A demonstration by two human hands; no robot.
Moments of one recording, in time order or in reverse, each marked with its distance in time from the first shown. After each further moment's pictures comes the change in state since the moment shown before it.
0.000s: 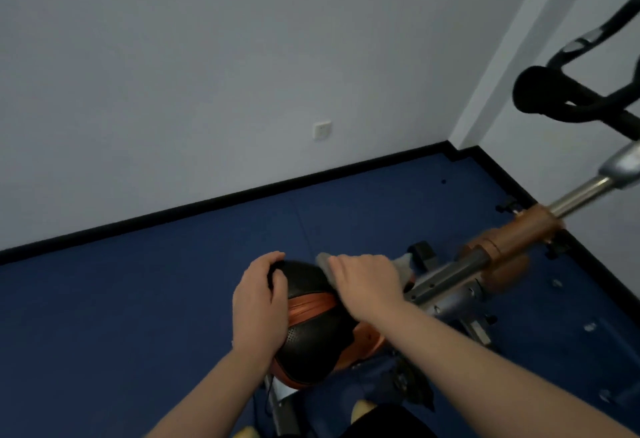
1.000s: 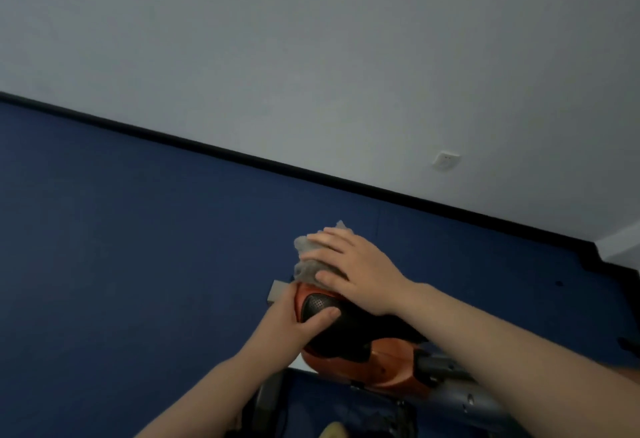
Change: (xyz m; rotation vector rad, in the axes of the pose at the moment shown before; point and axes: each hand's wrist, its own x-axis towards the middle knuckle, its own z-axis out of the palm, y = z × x) left_hand -0.087 -0.015 0.003 -0.332 -0.018 -0.333; right_hand 0.057 -0.026 0.002 0.297 -0.174 -0.952
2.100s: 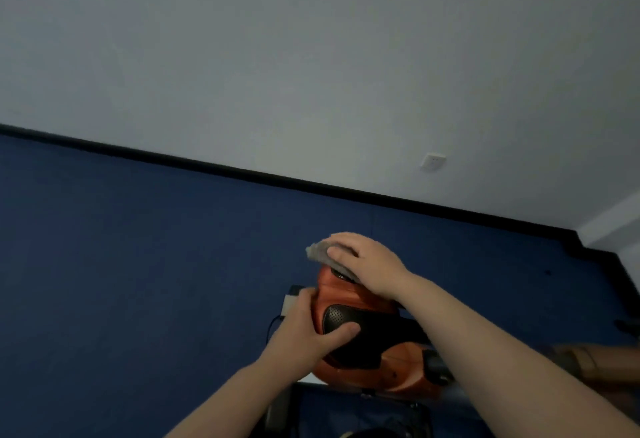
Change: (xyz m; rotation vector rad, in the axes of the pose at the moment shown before) left_hand 0.013 -0.004 -0.013 0.089 -0.117 -0.022; right_hand 0.020 -0.006 -0.007 0.285 0.054 0.462
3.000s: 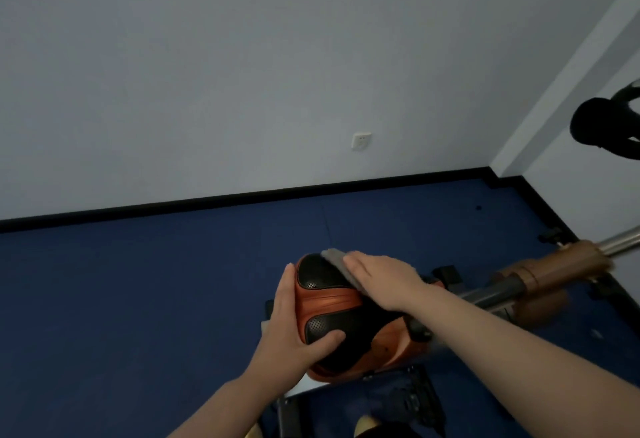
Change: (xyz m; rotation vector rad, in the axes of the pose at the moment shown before) left_hand 0.021 0.008 -0.020 0.118 -0.217 0.279; right_hand -0.059 0.017 -0.005 -0.161 0.054 0.448
